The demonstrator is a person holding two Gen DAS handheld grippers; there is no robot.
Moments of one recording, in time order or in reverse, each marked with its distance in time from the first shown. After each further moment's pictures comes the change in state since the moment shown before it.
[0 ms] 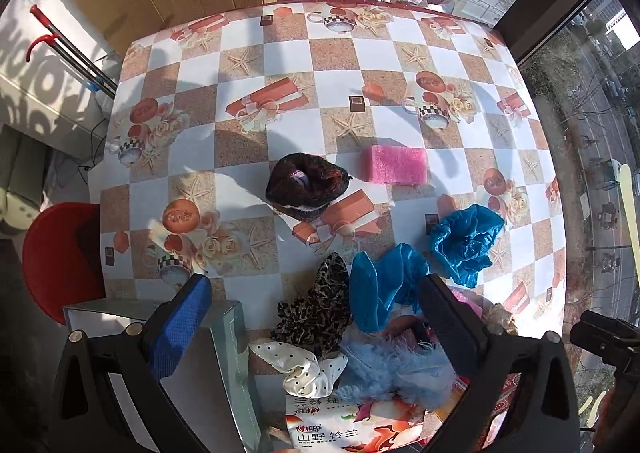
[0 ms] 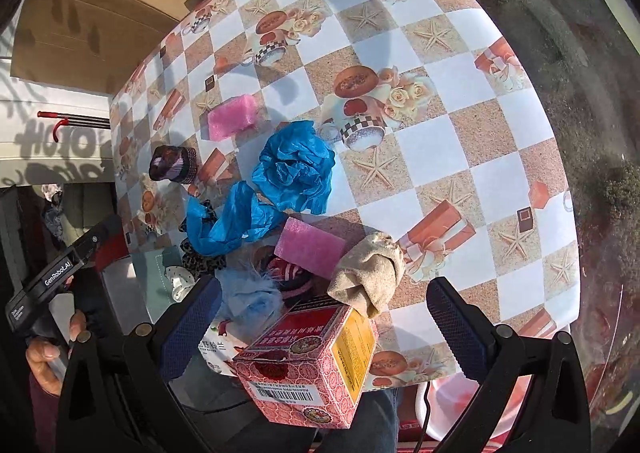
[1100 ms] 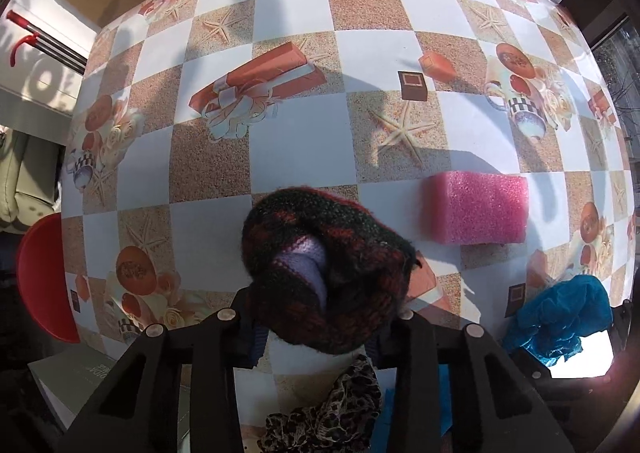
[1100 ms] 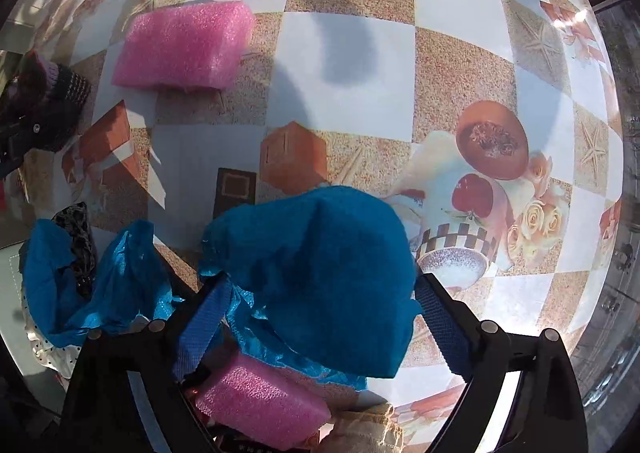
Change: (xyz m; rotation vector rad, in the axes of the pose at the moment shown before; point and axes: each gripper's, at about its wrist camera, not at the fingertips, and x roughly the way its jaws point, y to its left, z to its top) left arm 0.118 -0.015 0.038 -0.027 0.073 0.055; right arm 0.146 0.047 0.080 -0.384 0.130 -0.349
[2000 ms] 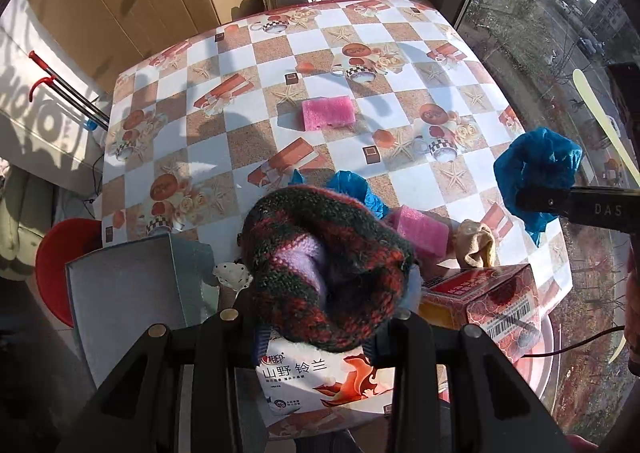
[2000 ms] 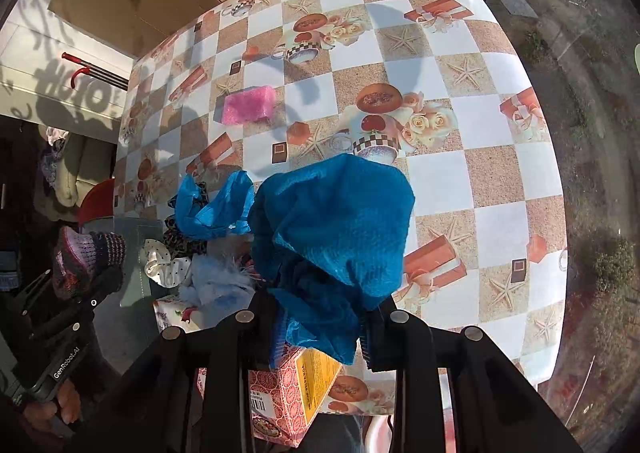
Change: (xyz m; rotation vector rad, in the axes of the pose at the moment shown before) left arm -0.164 -0.039 -0.167 0.181 -0.145 -0.122; right arm -0.122 -0.051 -0.150 0.211 -0.259 0.292
